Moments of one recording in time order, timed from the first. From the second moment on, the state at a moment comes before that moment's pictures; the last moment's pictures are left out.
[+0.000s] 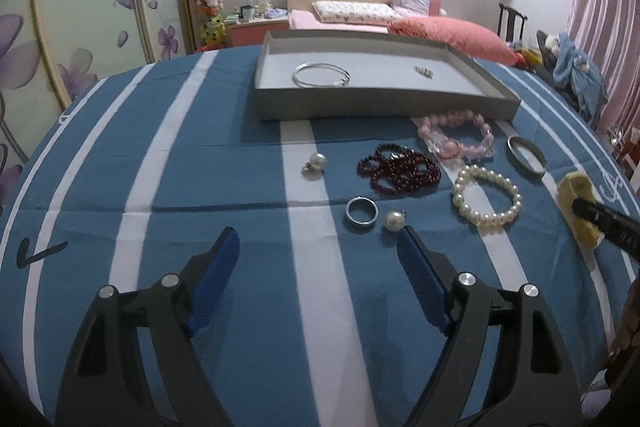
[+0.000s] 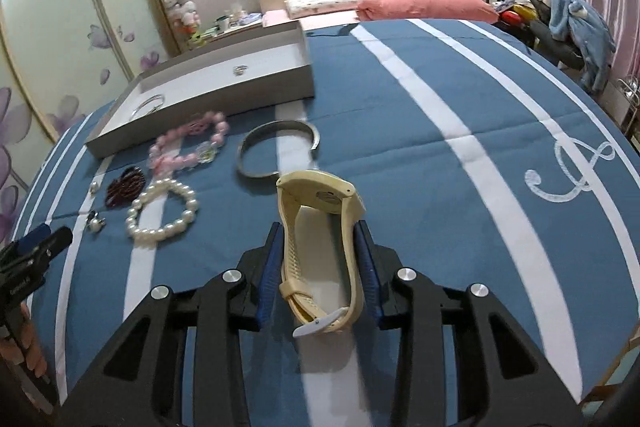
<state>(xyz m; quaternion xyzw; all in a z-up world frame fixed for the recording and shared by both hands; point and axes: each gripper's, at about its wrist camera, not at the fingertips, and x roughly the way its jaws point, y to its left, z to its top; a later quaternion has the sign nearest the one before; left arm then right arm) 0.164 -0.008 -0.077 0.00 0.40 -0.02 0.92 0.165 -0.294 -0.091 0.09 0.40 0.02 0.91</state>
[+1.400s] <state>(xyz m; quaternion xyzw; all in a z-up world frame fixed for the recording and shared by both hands) 0.197 -0.031 -0.089 0.02 0.43 -0.04 0.90 0.176 -0.291 -0.095 0.09 0.40 0.05 0.91</state>
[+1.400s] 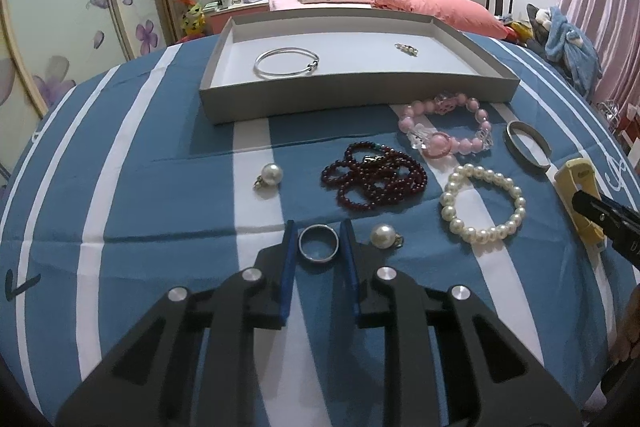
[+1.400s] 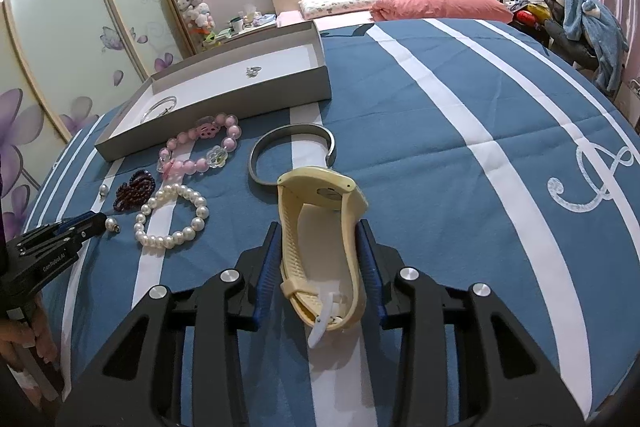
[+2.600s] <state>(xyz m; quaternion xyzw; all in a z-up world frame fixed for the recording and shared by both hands) 0.140 -0.022 -0.023 -0.02 0.26 -0.03 0.96 0.155 -0.247 -0.027 0.06 0.24 0.13 0.96</state>
